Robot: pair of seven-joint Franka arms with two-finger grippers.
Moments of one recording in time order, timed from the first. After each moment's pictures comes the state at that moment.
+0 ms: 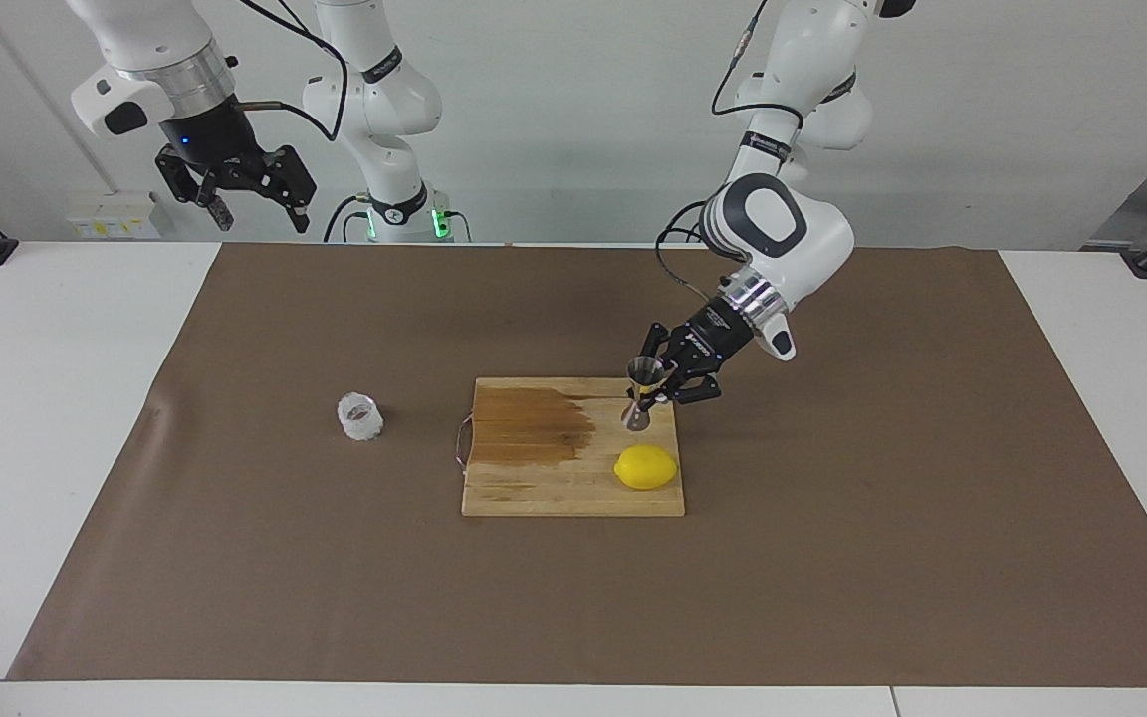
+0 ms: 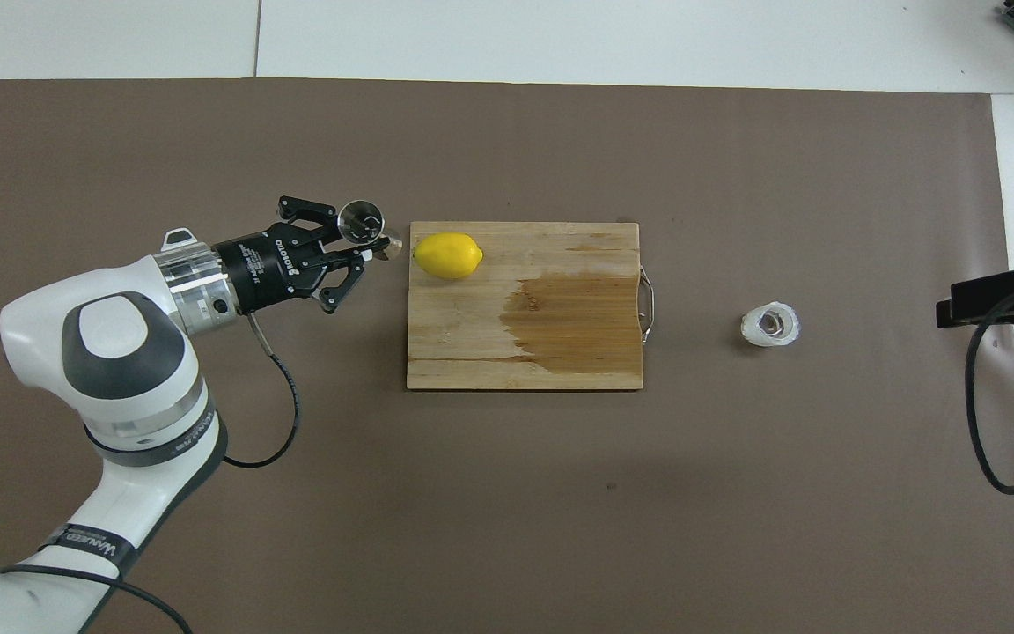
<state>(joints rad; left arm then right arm) -0.55 0.14 -0.02 -2.07 -1.88 2.73 -1.02 -0.02 -0.10 0.01 -1.57 0.04 1.48 0.09</state>
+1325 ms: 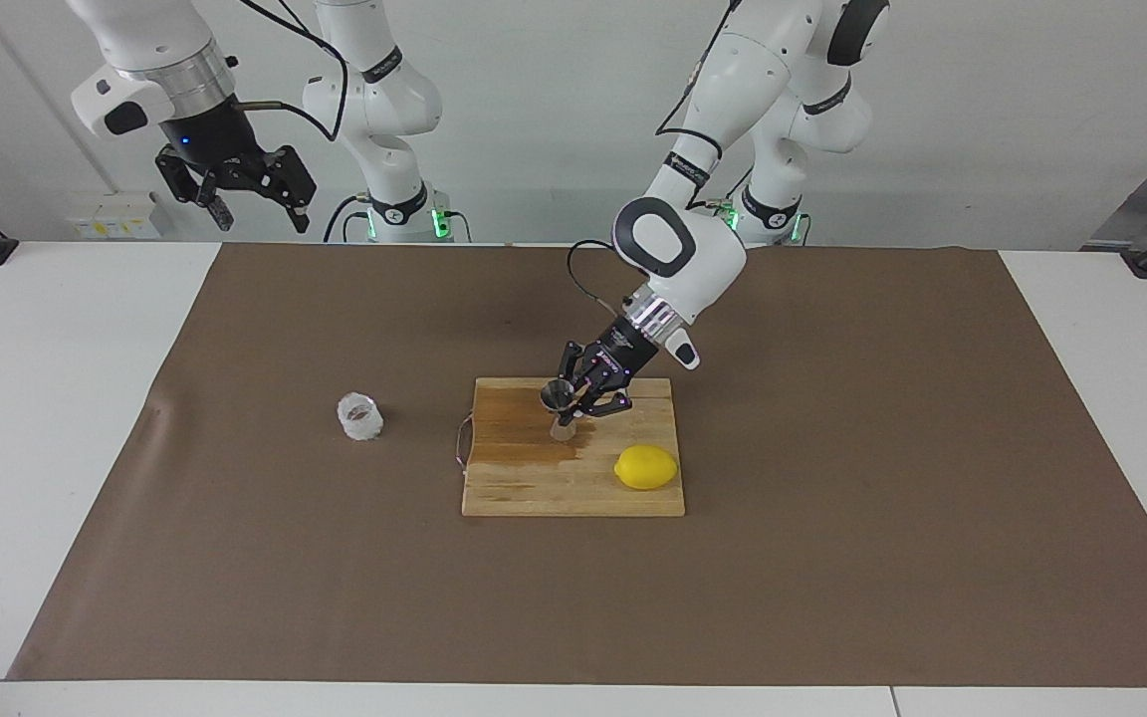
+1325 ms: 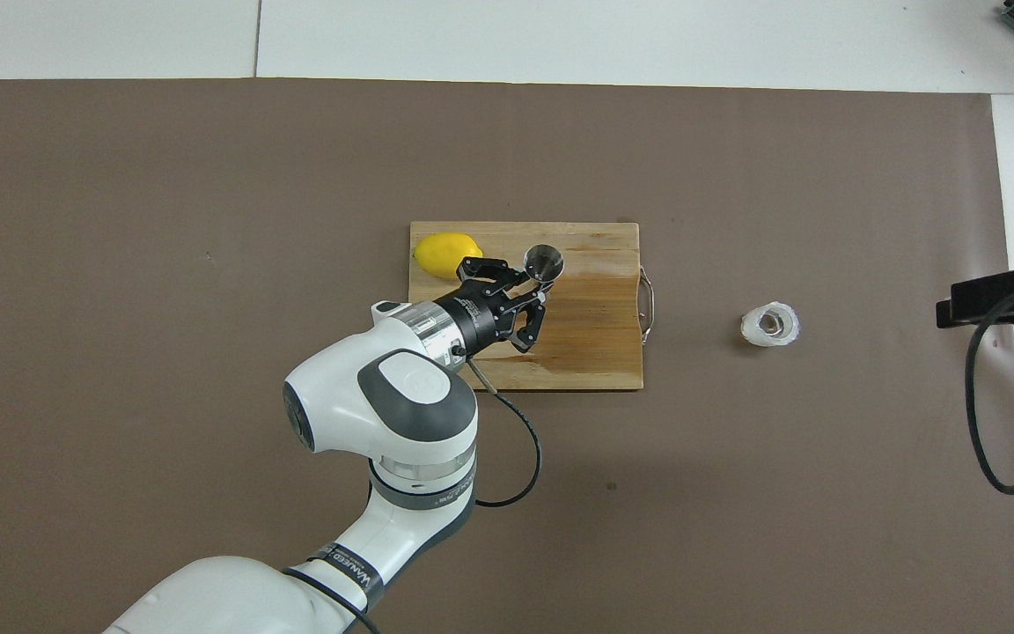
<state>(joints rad) -0.63 0.37 -0.13 -1.87 -1.92 2.93 -1.06 -0.02 -0.10 0.01 -1.57 0.04 1.48 0.09</state>
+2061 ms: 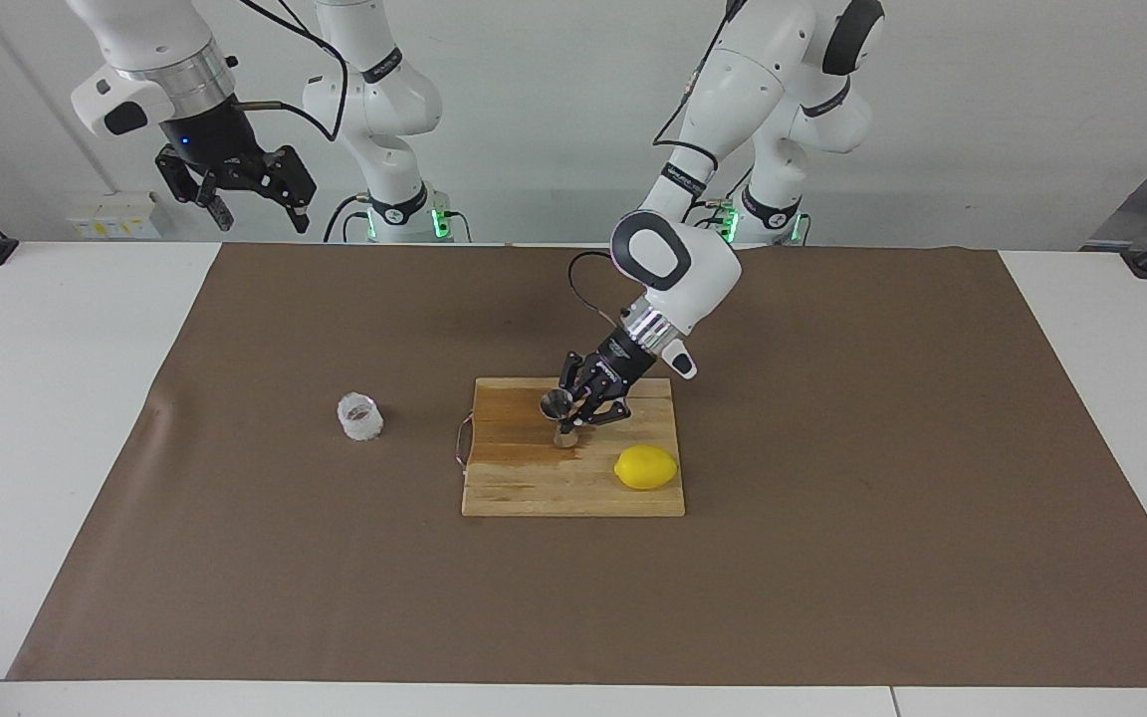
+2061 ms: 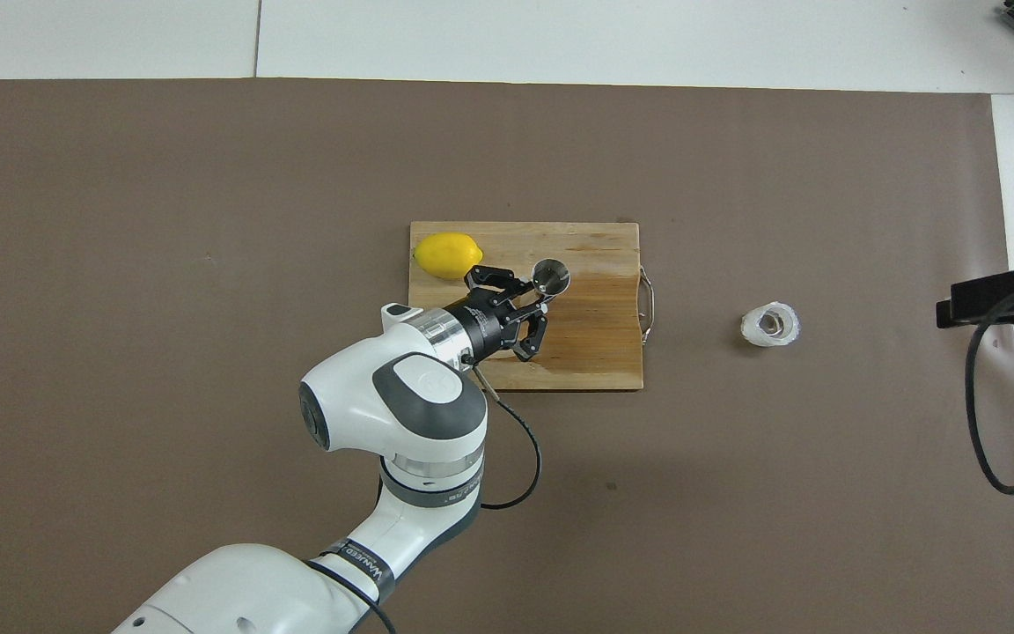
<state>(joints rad) -0.63 0.41 -0.13 -1.87 -1.92 2.93 -1.01 -0.02 -0.10 0.01 -1.57 0.04 1.48 0.09</state>
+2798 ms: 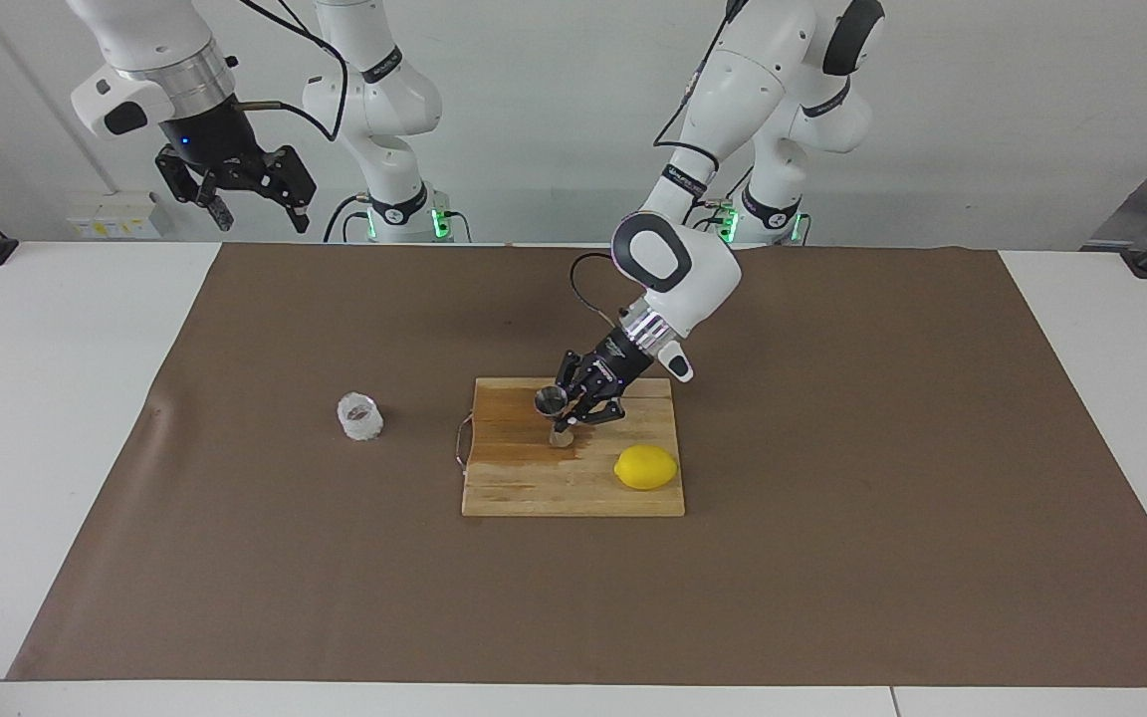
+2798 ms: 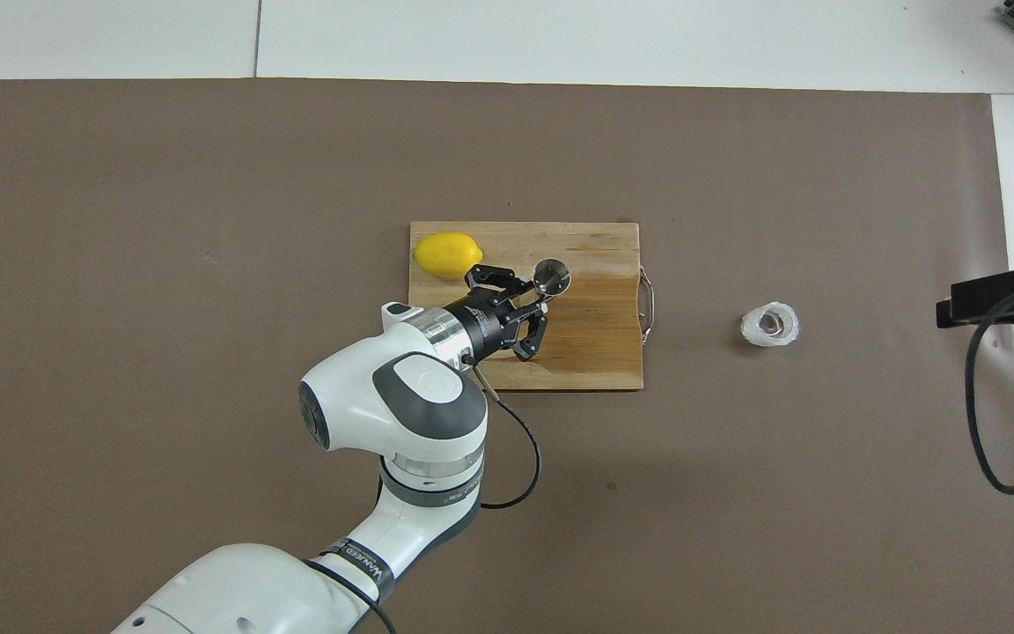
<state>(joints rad) -0.62 0.42 -0.13 -1.87 -1.93 2.86 -0.92 -0.02 -0.10 0.01 -1.57 0.04 1.48 0.09</state>
